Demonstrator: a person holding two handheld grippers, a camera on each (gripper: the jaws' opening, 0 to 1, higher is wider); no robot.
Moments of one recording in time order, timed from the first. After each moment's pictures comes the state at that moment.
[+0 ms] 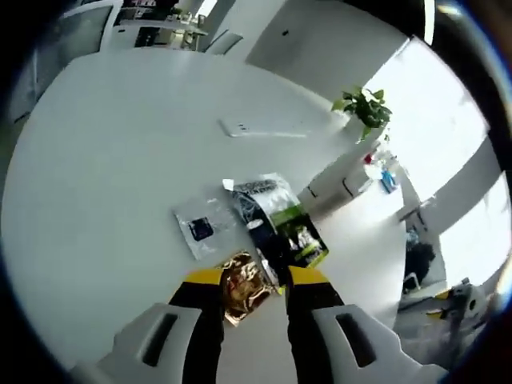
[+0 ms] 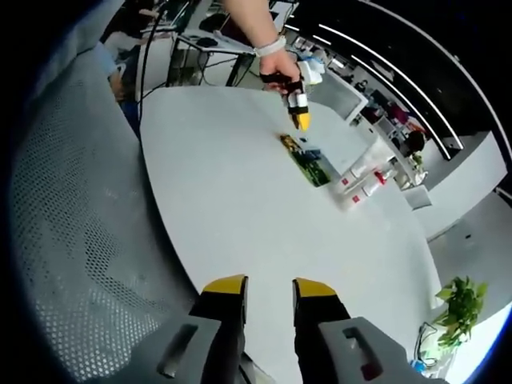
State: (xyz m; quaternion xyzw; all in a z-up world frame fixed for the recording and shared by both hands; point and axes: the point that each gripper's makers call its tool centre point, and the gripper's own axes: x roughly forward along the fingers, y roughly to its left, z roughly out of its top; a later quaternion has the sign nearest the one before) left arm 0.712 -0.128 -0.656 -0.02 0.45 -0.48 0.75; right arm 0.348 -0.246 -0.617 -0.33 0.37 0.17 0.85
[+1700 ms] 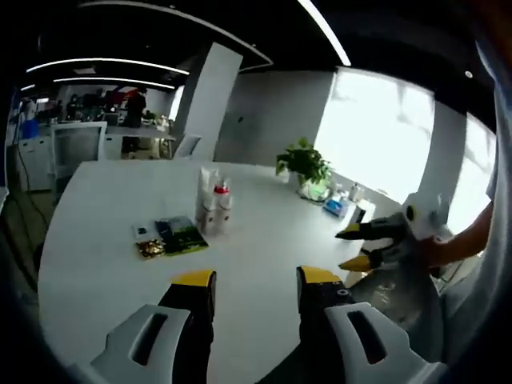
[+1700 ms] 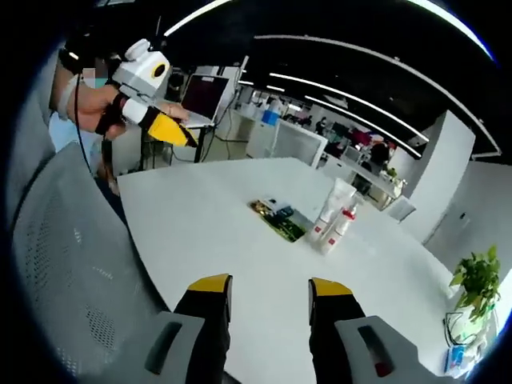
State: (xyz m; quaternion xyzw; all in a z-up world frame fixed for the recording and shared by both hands) left arm 0.438 -0.067 -0.526 -0.03 0.22 -0.51 0.83; right arm 0.368 -0.233 -0.550 -0.20 0.21 0.13 0.95
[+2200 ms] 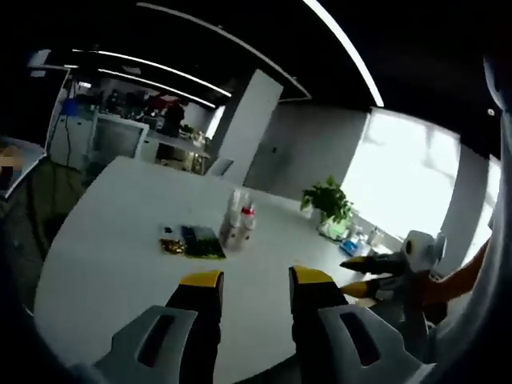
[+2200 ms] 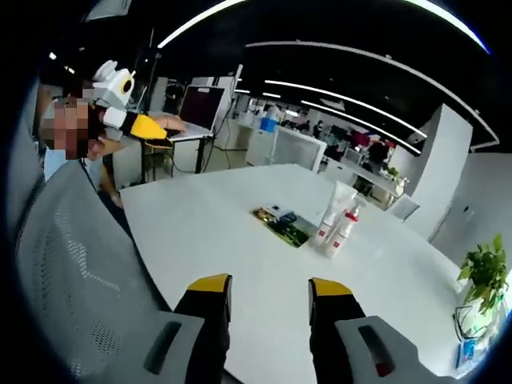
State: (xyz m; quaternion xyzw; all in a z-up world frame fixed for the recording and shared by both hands) left arm 0.433 -0.028 -0.494 -0.16 0.16 -0.41 0.88; right arm 0.367 -0.222 -0.548 -0.17 0.20 0.16 0.95
